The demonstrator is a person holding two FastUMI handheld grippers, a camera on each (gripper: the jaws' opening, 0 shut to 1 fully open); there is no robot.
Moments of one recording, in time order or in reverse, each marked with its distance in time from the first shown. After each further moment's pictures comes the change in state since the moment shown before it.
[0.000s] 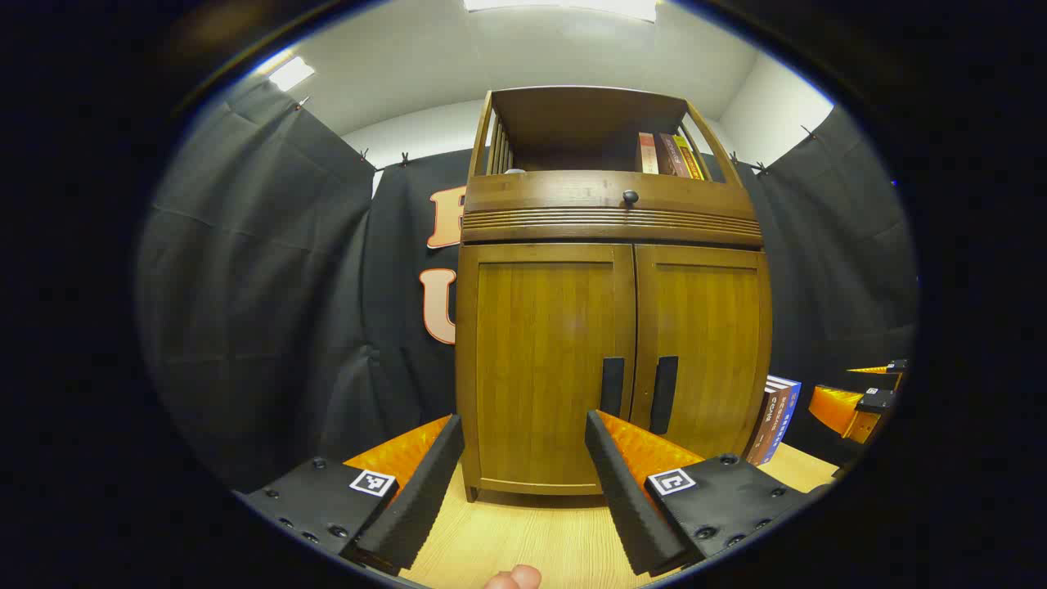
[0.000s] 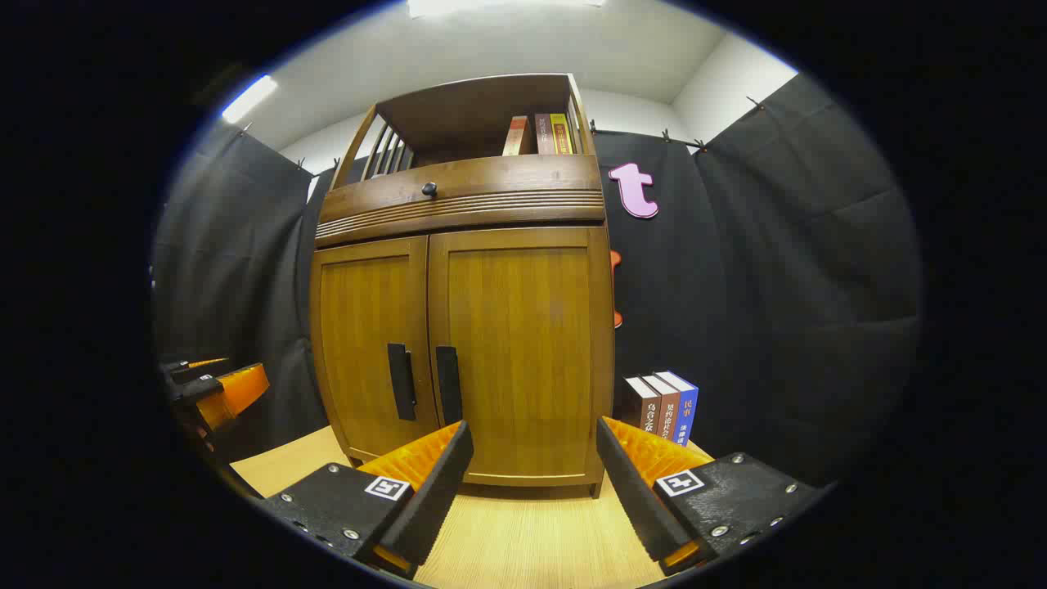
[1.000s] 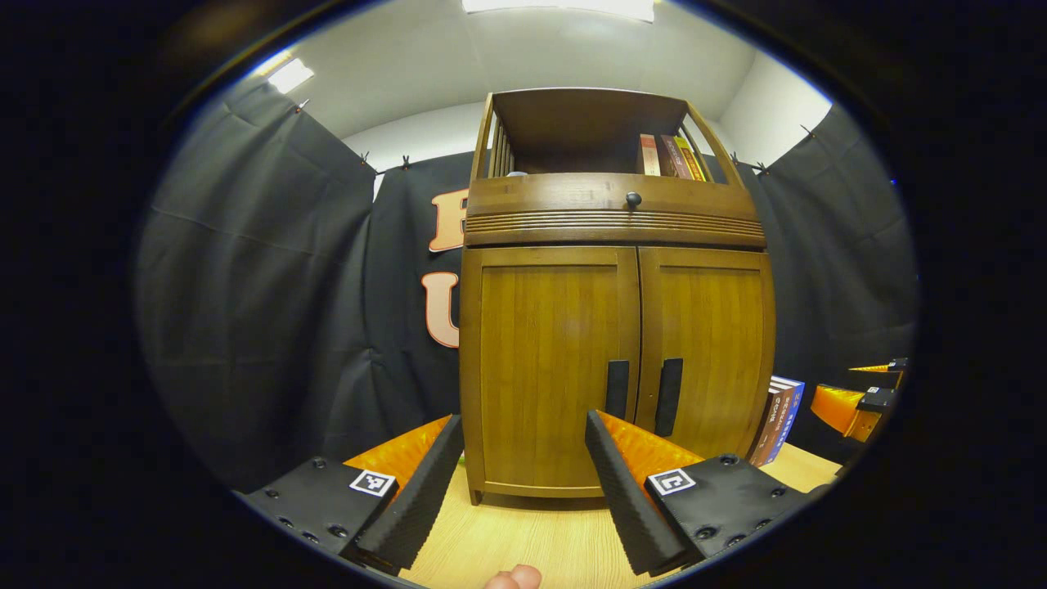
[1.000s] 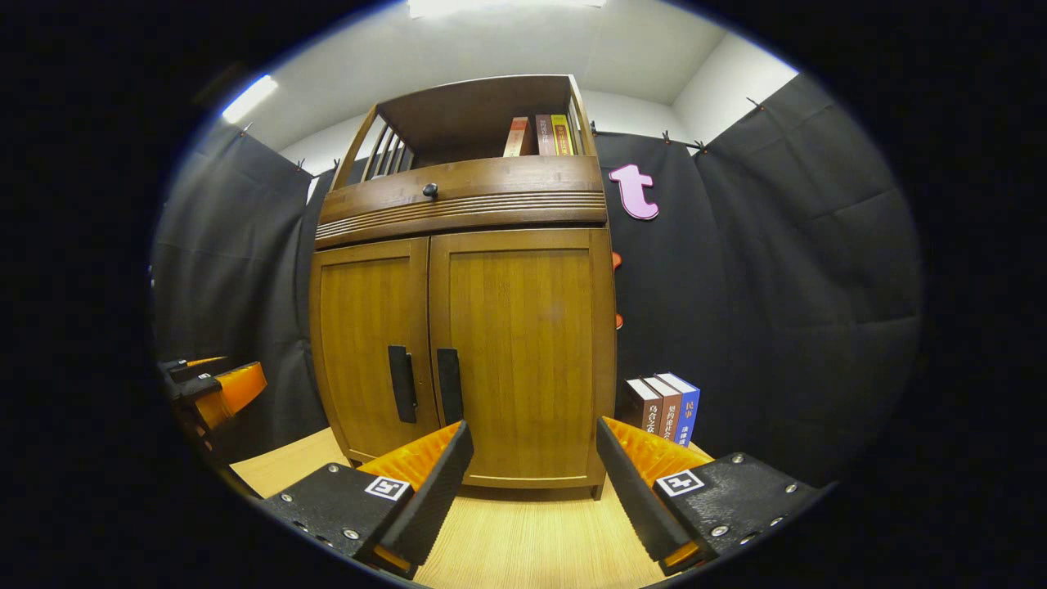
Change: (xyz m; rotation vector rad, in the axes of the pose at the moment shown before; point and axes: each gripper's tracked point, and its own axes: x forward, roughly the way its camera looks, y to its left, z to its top) left arm 0.002 0.002 0.002 0.007 -0.009 0.003; right arm 0.007 -0.001 -0.006 -0.003 -0.014 0.000
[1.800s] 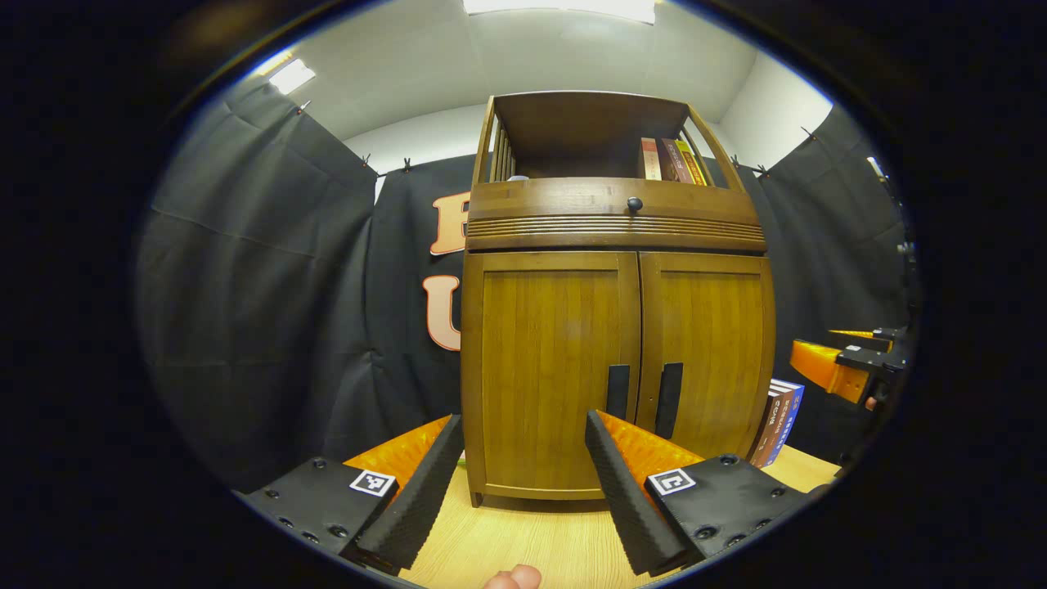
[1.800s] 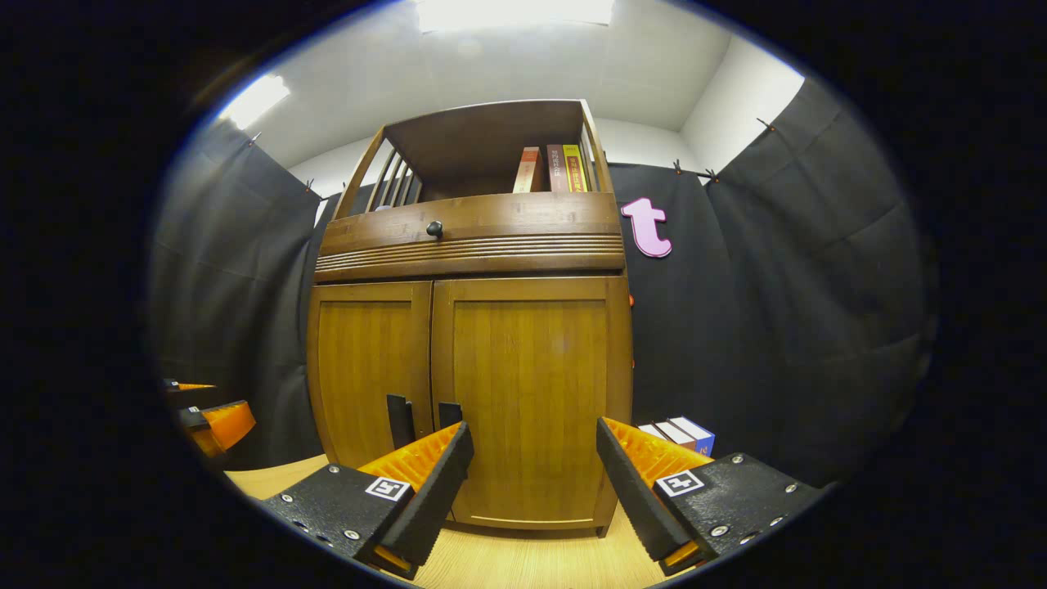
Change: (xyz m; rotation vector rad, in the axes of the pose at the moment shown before) left arm -0.002 0.003 0.005 -0.001 -0.017 0.004; right arm 0.058 0.012 0.058 -0.042 -0.144 0.024
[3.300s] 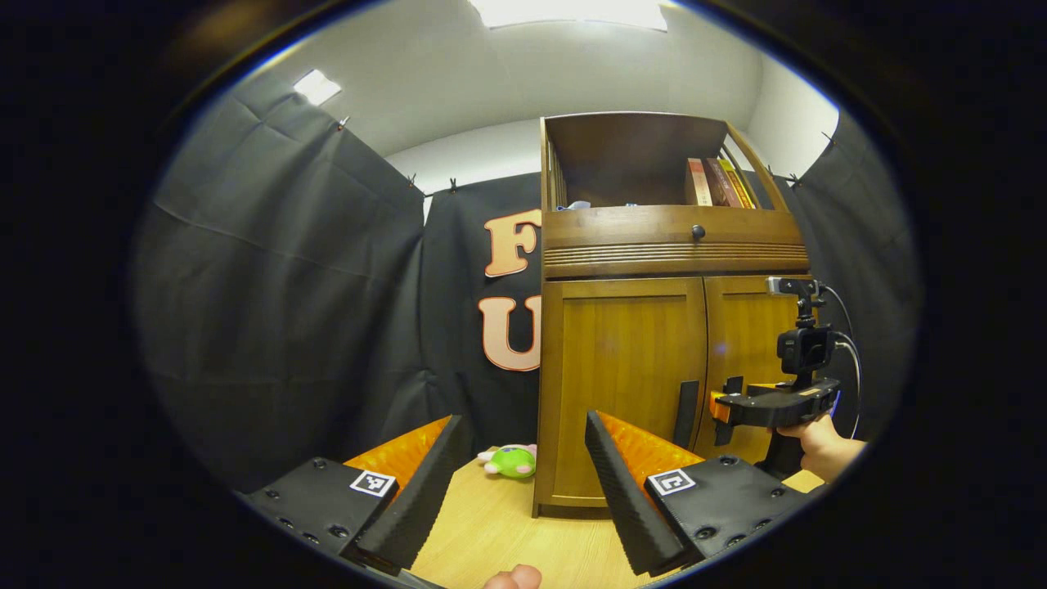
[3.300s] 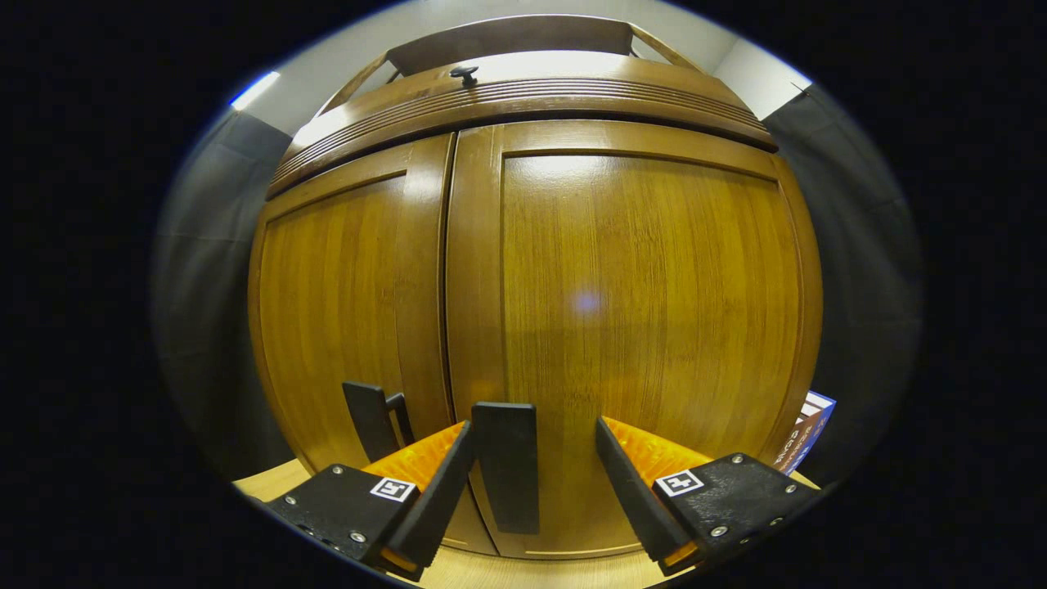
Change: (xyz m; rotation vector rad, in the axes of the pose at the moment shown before) left arm -0.025 0.092 0.033 0.019 -0.064 0.150; right arm 0.171 0.100 -0.109 0.049 0.194 0.042
